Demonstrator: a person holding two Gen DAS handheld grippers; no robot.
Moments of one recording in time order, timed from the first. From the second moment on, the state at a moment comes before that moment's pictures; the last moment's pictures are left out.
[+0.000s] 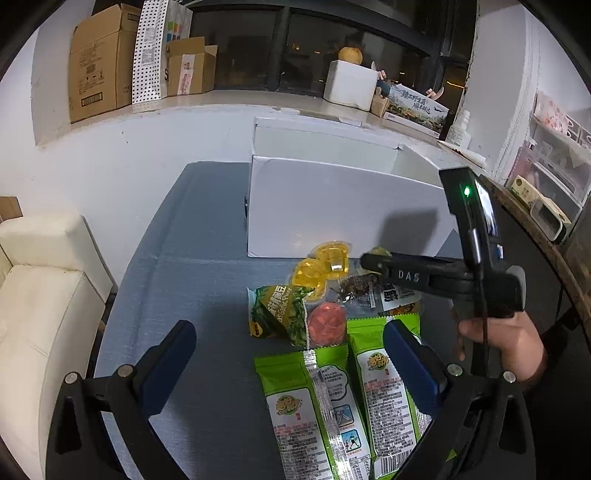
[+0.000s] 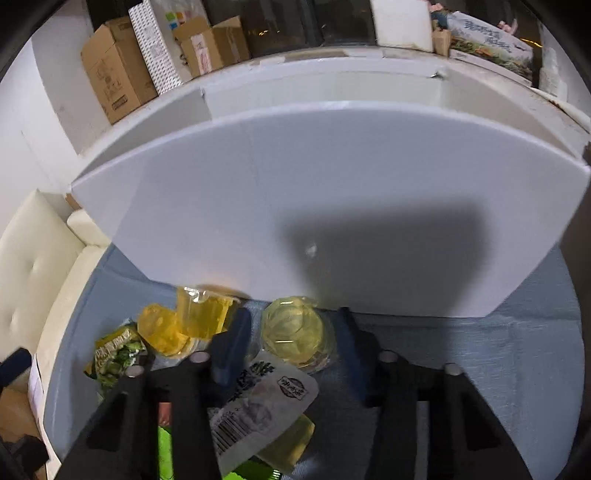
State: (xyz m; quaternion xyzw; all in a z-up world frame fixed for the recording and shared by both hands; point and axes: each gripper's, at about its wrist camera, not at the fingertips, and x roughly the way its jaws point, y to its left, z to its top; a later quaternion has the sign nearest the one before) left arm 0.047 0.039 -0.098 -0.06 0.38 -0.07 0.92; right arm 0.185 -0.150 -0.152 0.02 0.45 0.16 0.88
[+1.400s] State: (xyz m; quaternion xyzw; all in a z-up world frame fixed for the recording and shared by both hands) left arm 0.099 0.043 -0.127 -0.10 0.42 -0.11 0.89; right arm 0.051 -0.193 -0.072 0.04 0.33 0.20 0.92
